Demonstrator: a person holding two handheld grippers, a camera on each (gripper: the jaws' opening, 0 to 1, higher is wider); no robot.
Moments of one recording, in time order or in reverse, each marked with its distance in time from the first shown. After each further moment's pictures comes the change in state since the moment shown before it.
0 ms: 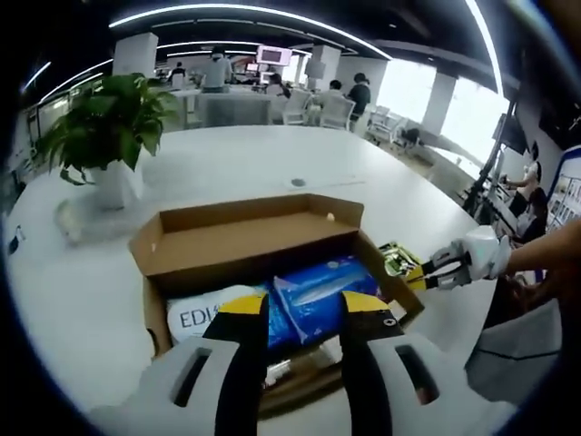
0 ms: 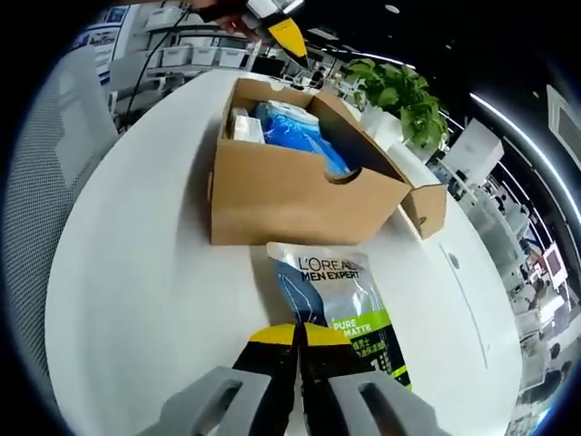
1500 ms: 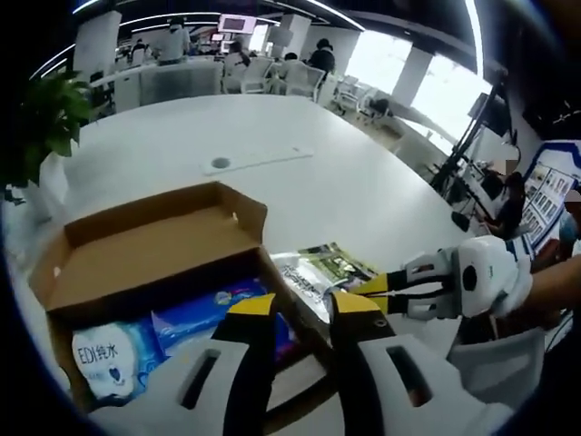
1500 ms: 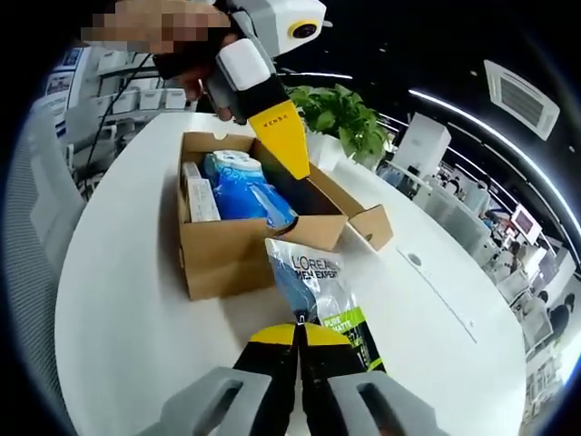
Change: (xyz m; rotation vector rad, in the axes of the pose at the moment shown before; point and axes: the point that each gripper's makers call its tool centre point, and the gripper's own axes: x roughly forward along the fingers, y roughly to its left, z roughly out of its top) left arm 0.091 -0.115 0.010 0.031 0.160 -0.173; right arm -0.026 -0.022 0.029 0.208 -0.139 -0.171
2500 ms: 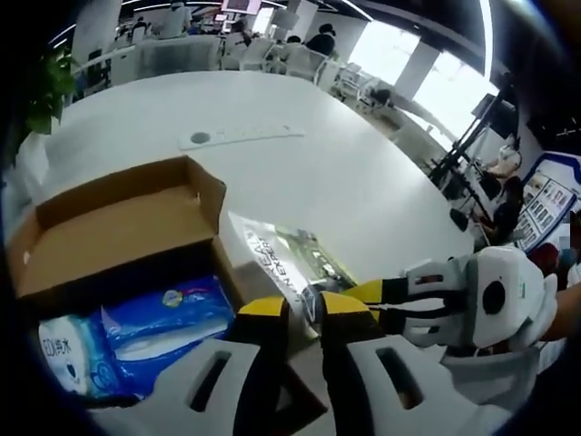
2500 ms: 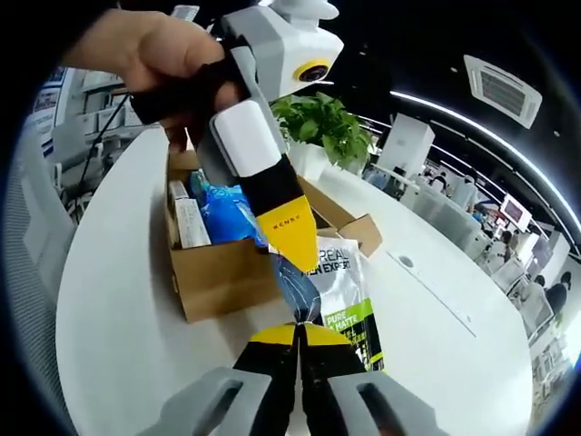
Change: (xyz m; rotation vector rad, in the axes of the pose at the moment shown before) left arm 0.044 -0.035 -0.016 -0.052 0.083 -0.038; right arm 0.000 -0.005 0.013 0.079 -0.047 -0.052
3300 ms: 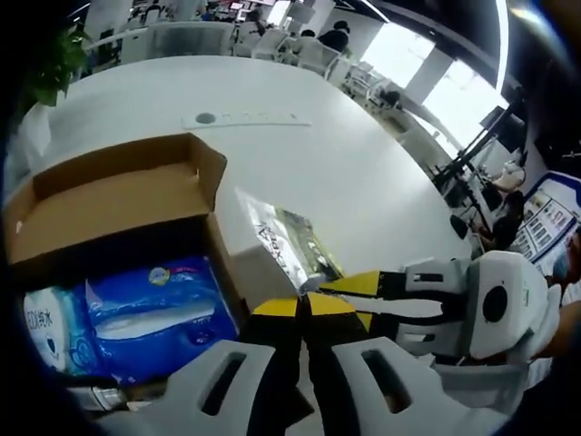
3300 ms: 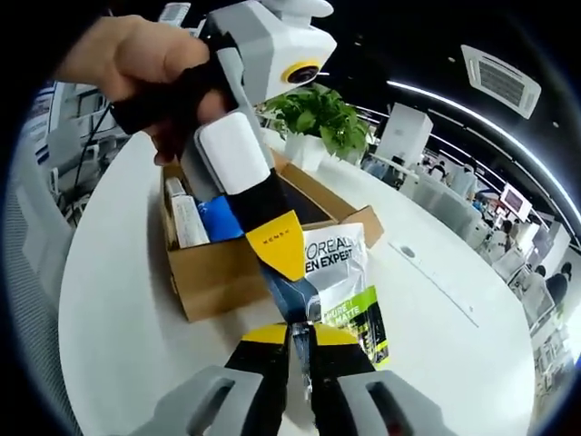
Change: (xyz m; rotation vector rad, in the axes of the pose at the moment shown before) left arm 0.012 0.002 -0.010 -0.089 0.037 0.002; right arm 0.003 0.002 -0.003 0.029 0.043 -0.001
